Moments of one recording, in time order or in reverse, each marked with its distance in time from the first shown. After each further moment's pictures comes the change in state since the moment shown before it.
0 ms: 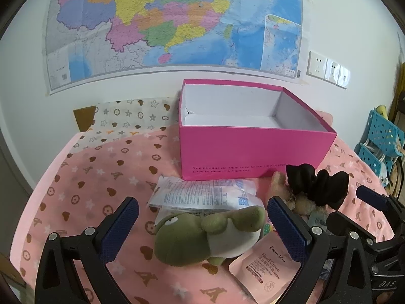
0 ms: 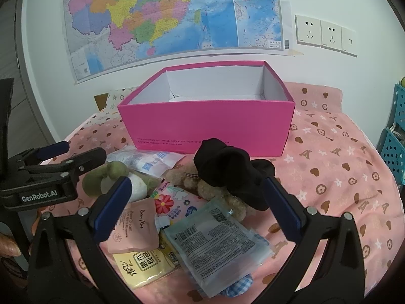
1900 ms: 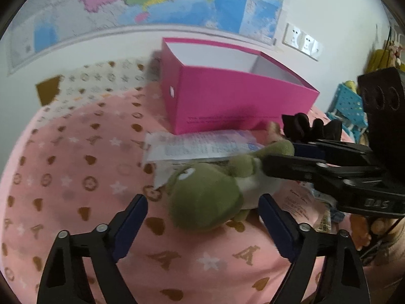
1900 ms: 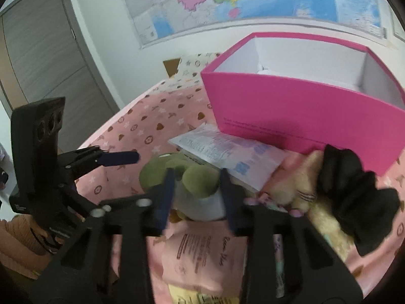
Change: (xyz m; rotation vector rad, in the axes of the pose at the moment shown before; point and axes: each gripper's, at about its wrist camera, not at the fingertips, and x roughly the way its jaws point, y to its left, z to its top) left arm 0.035 0.052 -0.035 0.067 0.183 -0.287; right arm 0.076 0.063 0.013 -0.154 0.178 0.397
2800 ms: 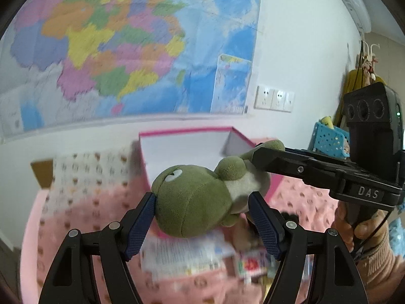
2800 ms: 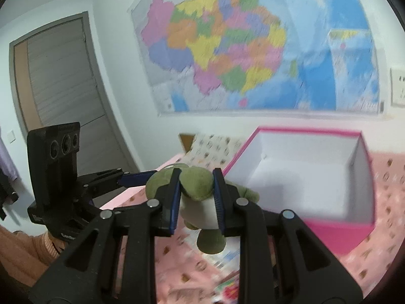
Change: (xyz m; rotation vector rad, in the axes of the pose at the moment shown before) left arm -0.072 -0.039 0.113 0.117 -0.276 -0.042; right arm -0.104 -0.017 0.101 -0.030 -0.326 0.077
